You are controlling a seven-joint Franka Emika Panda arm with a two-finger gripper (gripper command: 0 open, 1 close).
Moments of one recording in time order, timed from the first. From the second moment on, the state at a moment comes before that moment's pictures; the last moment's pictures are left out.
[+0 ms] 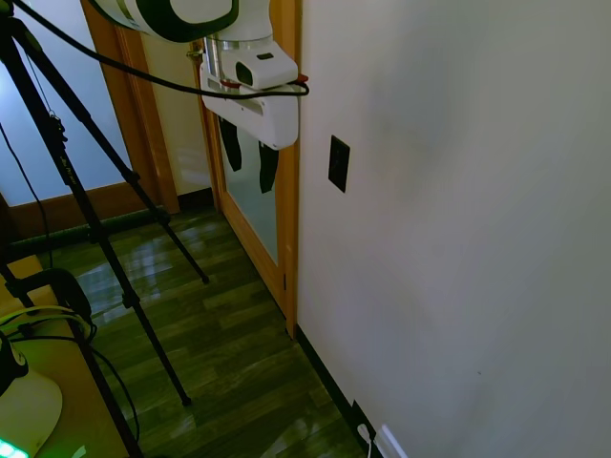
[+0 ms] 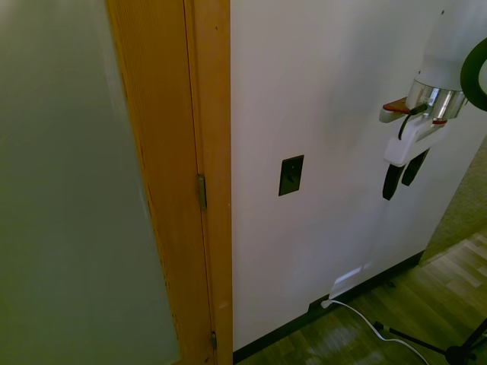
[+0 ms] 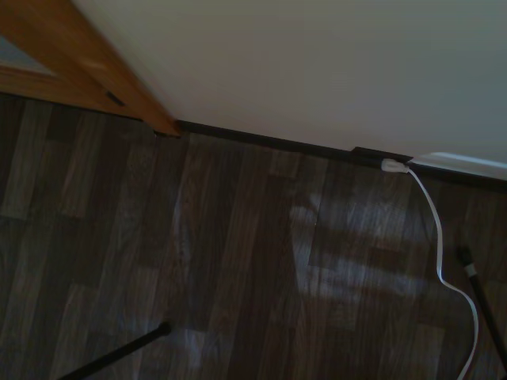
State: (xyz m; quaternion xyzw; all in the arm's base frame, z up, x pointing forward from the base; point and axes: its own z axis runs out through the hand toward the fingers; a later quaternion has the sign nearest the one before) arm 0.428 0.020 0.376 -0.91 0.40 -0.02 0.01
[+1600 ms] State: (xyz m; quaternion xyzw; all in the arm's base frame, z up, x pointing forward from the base) arm 0.613 0.069 0.280 -0.84 0.50 -0.19 0.07
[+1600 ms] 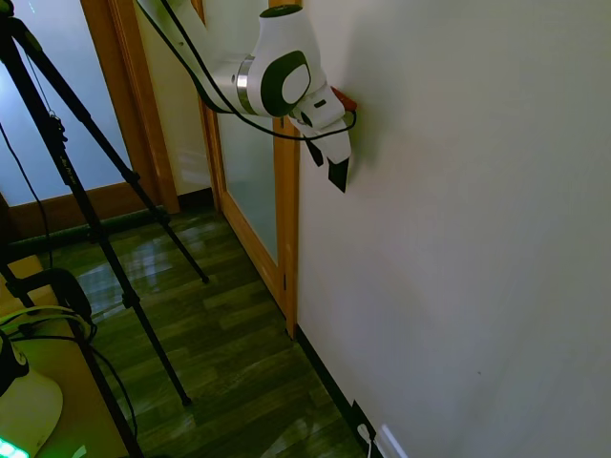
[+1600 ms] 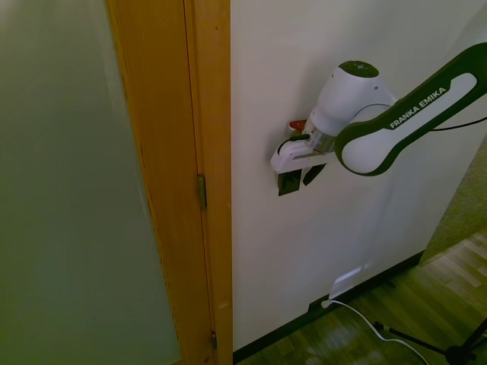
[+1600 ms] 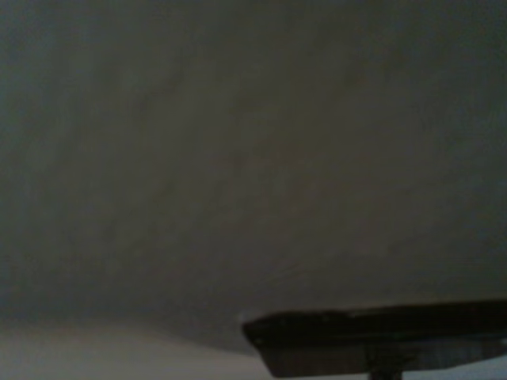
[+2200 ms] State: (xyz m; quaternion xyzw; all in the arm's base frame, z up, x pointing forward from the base) arm 0.613 0.066 0.282 -0.83 0.51 -0.20 0.07
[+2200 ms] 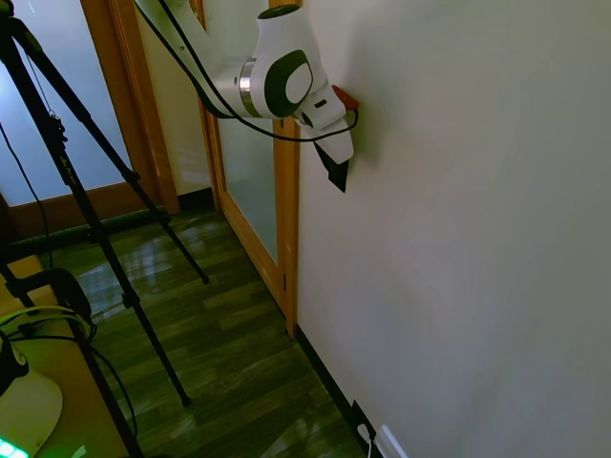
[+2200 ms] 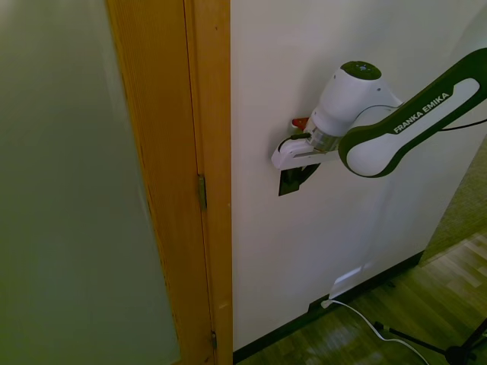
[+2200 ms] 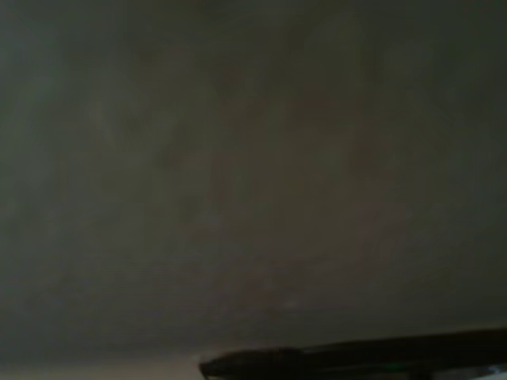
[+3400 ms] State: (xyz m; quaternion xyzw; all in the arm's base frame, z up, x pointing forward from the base) arm 0.576 0.082 0.304 -0.81 0.51 -0.27 0.08
